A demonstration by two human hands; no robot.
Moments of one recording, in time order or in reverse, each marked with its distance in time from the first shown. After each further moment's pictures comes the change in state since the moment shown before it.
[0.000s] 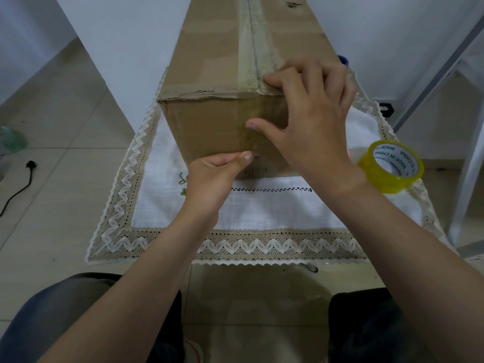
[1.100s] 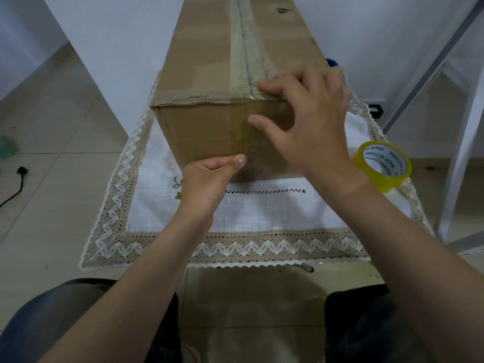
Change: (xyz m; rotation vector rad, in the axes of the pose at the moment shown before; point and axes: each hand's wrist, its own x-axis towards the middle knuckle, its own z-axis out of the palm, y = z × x) left_hand -0.001 -0.001 0.000 0.022 0.022 -0.007; right_hand -0.003 0.009 -0.007 0.116 0.058 0.008
